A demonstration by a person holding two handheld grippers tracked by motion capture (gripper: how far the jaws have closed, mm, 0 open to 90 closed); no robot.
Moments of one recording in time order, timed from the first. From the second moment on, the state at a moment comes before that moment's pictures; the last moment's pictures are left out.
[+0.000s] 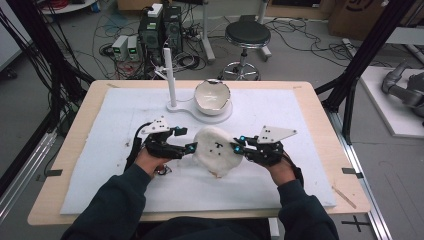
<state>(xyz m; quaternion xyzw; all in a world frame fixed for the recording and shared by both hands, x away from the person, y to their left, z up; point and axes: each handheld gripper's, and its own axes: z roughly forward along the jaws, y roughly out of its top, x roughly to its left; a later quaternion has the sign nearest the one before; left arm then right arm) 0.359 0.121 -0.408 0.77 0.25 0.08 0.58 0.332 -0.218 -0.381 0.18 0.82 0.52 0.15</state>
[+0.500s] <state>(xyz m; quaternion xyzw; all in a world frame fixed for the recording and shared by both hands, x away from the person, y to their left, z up) 0.350 0.109 -0.406 0.79 0.20 0.06 0.58 0.332 -0.204 -0.384 0.17 0.82 0.52 0.15</state>
